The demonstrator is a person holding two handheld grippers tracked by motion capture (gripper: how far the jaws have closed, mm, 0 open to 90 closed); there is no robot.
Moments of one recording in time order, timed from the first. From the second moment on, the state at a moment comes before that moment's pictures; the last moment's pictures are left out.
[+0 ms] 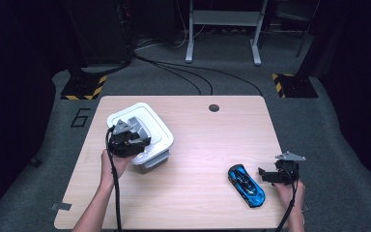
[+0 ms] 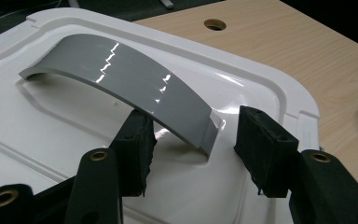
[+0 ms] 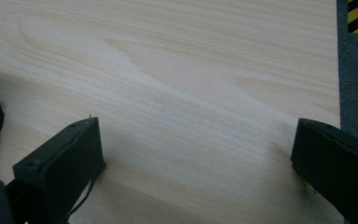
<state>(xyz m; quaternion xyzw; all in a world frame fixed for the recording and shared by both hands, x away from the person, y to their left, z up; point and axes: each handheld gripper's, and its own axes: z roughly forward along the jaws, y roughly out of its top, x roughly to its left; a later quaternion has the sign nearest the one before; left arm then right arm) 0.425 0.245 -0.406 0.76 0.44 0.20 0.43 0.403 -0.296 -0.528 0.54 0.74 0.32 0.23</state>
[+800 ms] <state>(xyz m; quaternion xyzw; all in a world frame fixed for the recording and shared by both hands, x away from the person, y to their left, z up) 0.404 0.327 -0.404 0.69 0.54 0.24 0.42 0.403 -0.296 -0.528 0.55 0.74 0.32 0.23</state>
